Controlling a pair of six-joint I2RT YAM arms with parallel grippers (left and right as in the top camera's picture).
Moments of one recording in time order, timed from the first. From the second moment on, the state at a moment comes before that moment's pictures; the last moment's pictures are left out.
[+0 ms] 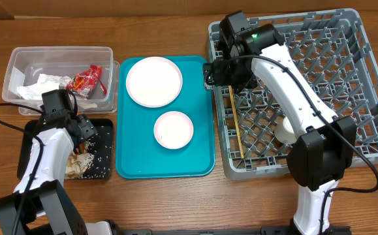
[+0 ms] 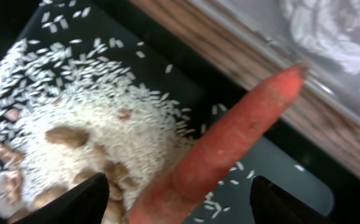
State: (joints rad) left arm 0.30 1.54 0.88 -0.56 -0.22 -0.33; right arm 0.39 2.08 1.98 -1.26 -0.19 0.28
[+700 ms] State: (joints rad) left arm 0.30 1.62 0.86 -0.52 -0.16 -0.28; right arm 0.39 2.08 1.98 -1.26 -0.19 0.28
